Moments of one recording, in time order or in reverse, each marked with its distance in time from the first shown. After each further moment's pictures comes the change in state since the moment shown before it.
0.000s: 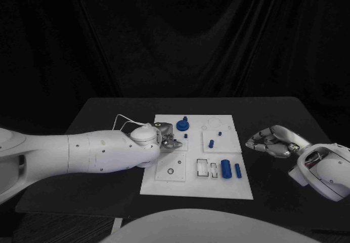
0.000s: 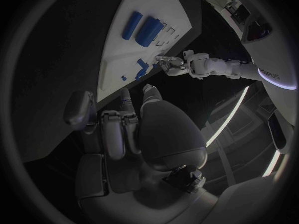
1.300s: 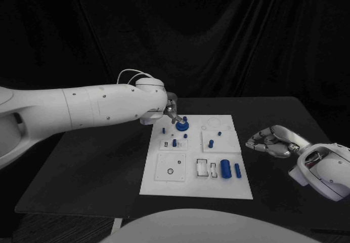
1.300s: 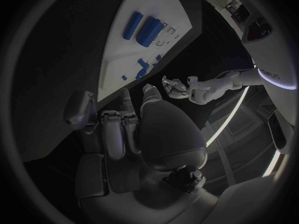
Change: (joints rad) left arm 0.288 0.097 0.001 -0.137 0.353 0.442 0.011; left_hand 0.146 0.092 -0.187 -0.004 0.108 -0.090 0.073 -0.255 -0.248 0.000 0.052 0.000 0.000 -0.004 0.047 0.000 0.000 0.000 -0.002 0.046 0.005 0.000; right arm 0.000 -0.002 0.000 0.000 0.000 -0.001 0.000; right_hand 0.004 -0.005 0.000 0.000 0.005 0.000 0.000 0.000 -0.001 -0.001 0.001 0.002 0.000 0.001 0.001 0.000 0.000 0.000 0.000 0.000 -0.004 0.000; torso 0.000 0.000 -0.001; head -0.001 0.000
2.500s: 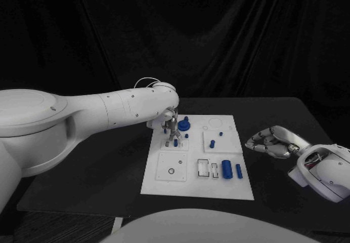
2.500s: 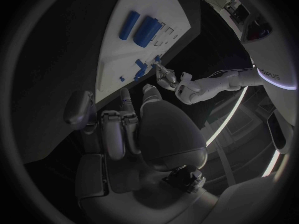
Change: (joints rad) left arm -0.083 0.188 0.000 -0.314 0.146 0.279 -0.065; left_hand 0.041 0.000 -0.012 -0.015 0.057 0.085 -0.003 -0.063 -0.283 0.001 0.003 0.001 0.002 0.000 0.000 0.000 0.000 0.000 0.000 0.000 0.011 0.000; right arm 0.000 0.008 0.000 0.004 0.000 0.000 0.000; right_hand 0.002 0.002 0.000 0.000 0.007 0.000 0.000 0.000 -0.001 0.000 0.000 0.000 0.000 -0.001 0.002 0.000 0.000 0.000 0.000 0.000 0.000 0.001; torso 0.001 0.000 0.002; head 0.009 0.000
